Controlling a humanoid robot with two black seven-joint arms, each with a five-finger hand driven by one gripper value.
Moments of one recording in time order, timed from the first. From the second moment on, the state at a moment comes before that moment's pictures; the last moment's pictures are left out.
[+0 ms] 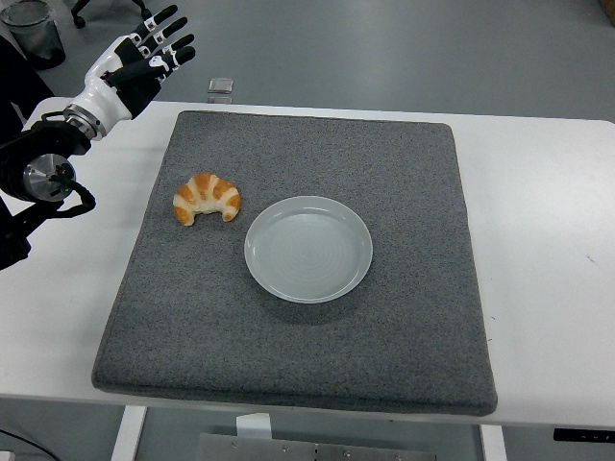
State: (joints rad) left arm -0.91 0.53 -0.46 -0.79 -0.07 -0.29 -0.37; right arm 0.00 0.00 -0.12 0.11 -0.02 -0.05 -0.06
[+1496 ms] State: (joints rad) left arm -1.07 0.88 0.01 -1.26 0.99 0.17 -0.37; right arm 0.00 0.00 -0.12 0.11 -0.02 -0.05 -0.06
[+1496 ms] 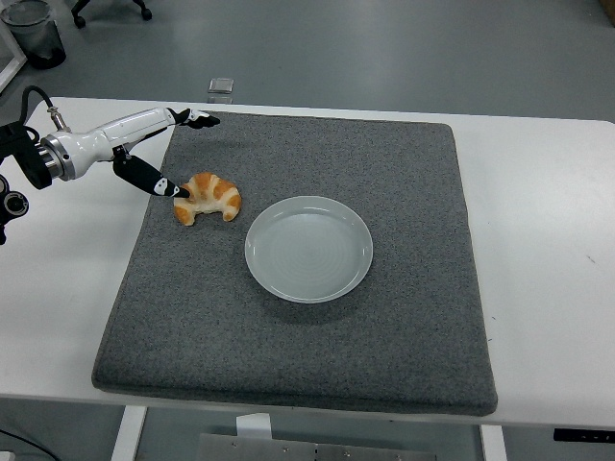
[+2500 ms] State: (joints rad) left arm -0.94 0.66 0.00 -1.06 1.02 0.29 -0.40; right arm 0.00 0.00 -0.12 0.10 -0.02 -0.05 -0.06
